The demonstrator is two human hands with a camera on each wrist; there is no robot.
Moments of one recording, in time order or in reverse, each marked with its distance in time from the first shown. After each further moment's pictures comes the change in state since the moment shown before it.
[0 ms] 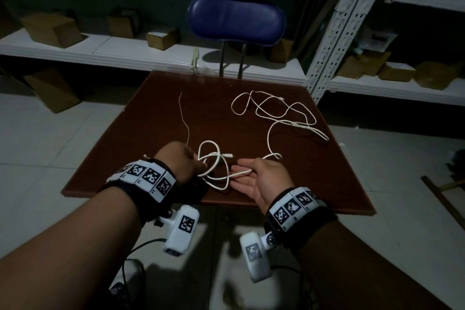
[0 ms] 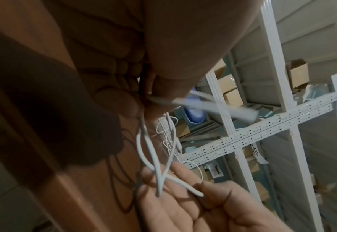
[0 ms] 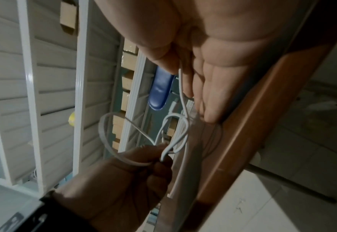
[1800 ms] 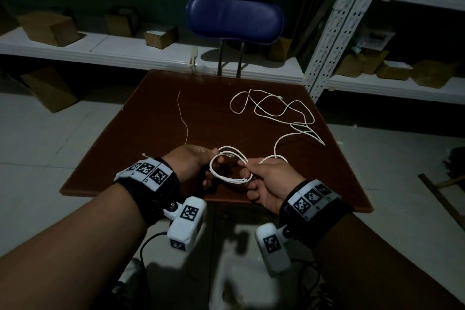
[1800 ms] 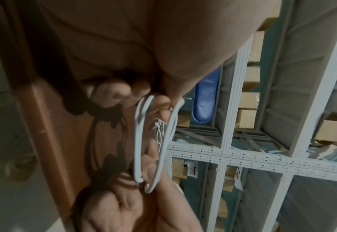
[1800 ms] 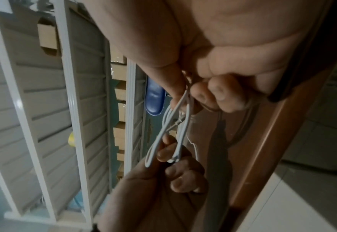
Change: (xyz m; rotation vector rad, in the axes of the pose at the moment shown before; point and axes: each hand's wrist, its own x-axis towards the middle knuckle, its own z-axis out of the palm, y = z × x) left_hand 0.015 -0.011 0.027 -0.911 -0.427 -0.038; right_hand 0.000 -0.009 -0.020 -0.141 -0.144 0.065
